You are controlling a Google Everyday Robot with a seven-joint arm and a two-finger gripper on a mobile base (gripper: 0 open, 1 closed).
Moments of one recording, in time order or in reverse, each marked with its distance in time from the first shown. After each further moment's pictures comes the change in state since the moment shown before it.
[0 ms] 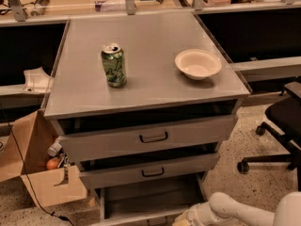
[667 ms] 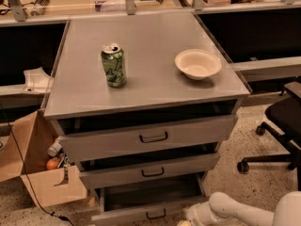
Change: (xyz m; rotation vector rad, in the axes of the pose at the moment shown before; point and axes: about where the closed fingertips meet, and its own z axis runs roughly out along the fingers) arm 0.000 0.000 0.000 0.000 0.000 0.000
